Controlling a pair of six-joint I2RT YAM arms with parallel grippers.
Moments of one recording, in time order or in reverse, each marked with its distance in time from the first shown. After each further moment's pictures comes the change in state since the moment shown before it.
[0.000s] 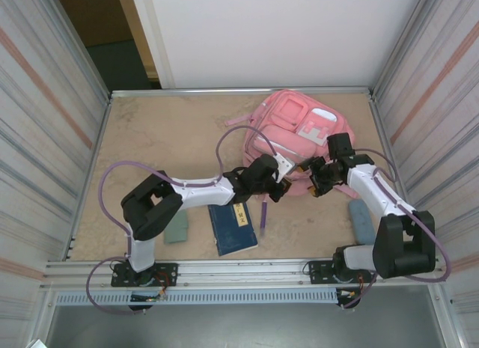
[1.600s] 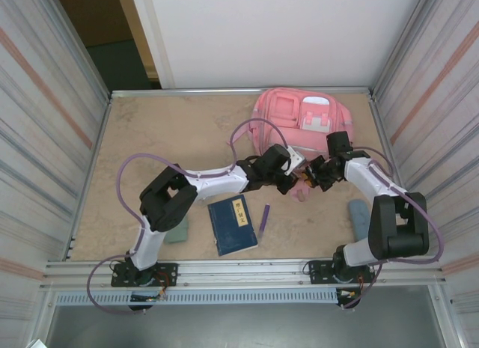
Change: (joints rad) left arm 0.030 0.157 0.247 -0.199 0.042 0.039; right arm -0.043 0.122 0.015 0.061 0.001 -0.079
